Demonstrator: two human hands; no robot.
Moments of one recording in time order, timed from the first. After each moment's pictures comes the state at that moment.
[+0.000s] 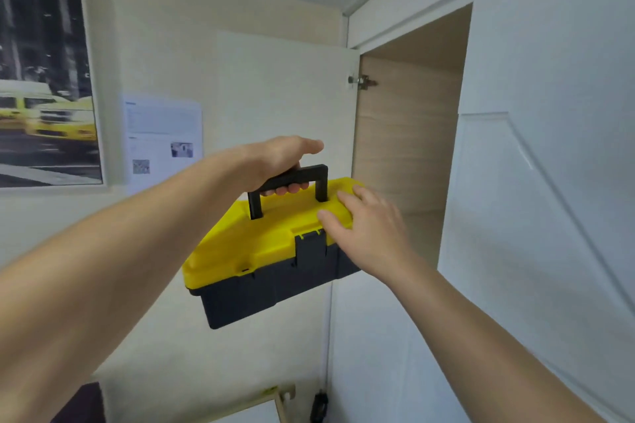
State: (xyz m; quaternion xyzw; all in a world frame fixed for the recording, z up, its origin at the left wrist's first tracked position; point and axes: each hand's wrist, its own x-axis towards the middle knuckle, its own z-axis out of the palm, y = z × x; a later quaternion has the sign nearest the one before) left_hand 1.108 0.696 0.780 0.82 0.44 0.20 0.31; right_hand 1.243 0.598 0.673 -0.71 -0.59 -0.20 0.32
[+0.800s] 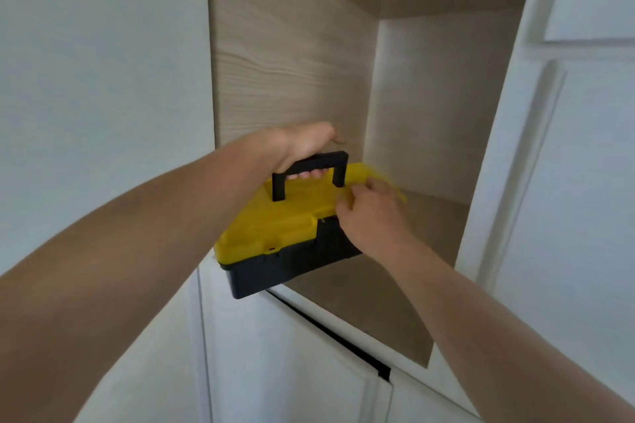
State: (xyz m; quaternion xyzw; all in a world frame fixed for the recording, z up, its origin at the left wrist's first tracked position) left_hand 1.519 0.962 0.756 0.91 0.21 0.04 0.37; right_hand 1.546 0.822 0.657 -0.91 -0.30 -0.18 0.21
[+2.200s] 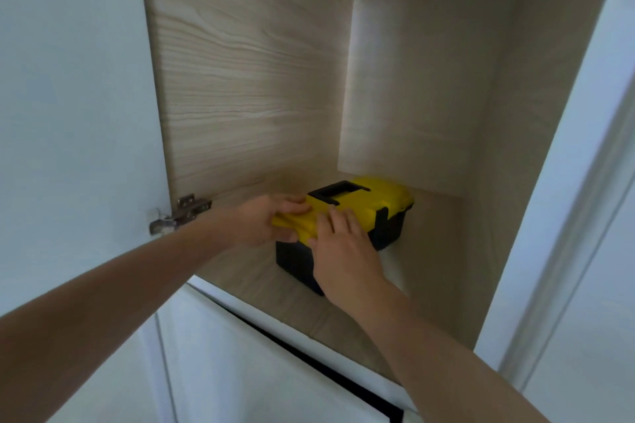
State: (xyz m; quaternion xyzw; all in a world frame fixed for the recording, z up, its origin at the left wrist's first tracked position) left_hand 1.580 1.054 0.615 0.96 -0.11 0.08 0.22; right_hand 1.586 0.868 0.582 -0.92 -0.33 -0.17 0.13
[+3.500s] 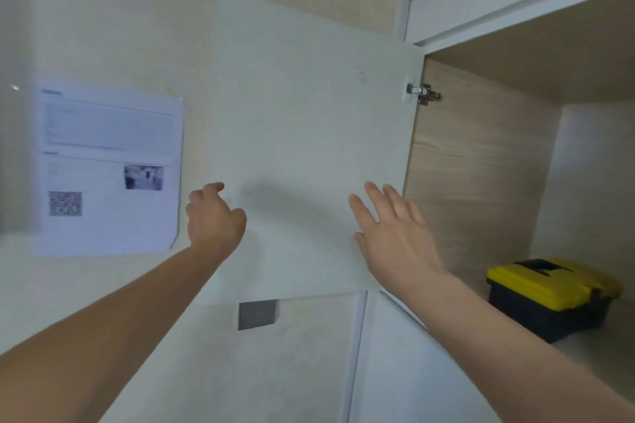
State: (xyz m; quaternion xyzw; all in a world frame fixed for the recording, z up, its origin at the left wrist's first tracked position) left_hand 1.133 1.102 0.682 0.65 0.49 0.56 0.16; right_hand 1.325 0.908 0.702 -0.72 -0.58 -0.39 0.08
